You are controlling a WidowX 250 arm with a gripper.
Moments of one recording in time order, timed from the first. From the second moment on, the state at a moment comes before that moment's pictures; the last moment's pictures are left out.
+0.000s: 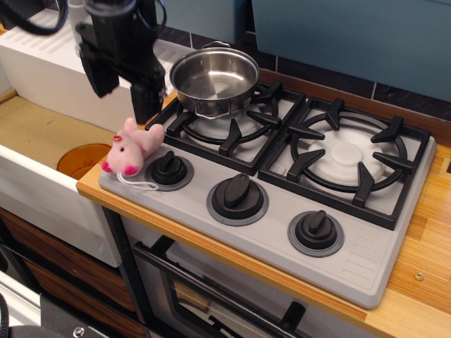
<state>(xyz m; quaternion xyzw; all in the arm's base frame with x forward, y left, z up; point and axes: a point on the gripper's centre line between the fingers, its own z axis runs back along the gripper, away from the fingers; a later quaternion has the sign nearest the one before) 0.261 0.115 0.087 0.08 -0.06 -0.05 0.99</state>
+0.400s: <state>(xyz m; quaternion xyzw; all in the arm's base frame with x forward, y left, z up) 0.257 0.117 0.066 0.09 -0.10 -0.05 0.99</state>
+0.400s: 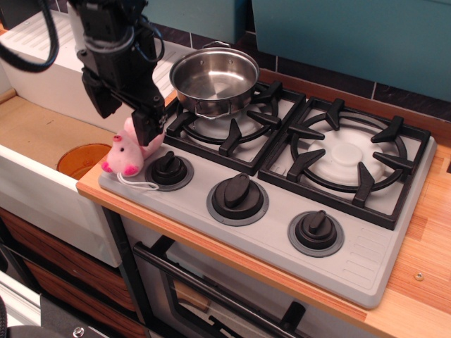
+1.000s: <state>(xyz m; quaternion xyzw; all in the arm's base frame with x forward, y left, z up) 0.252 0.124 0.039 0.08 -0.11 -0.04 0.99</state>
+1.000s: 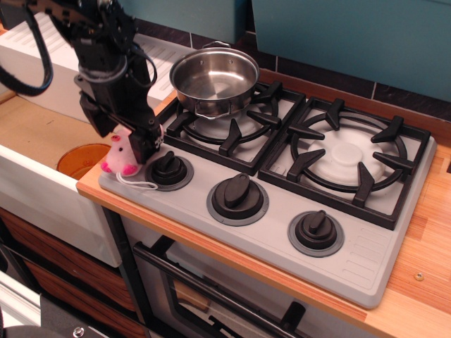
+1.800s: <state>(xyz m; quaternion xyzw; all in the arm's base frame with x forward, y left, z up) 0.245 0.130 0.019 0.06 -0.08 -0.02 0.99</state>
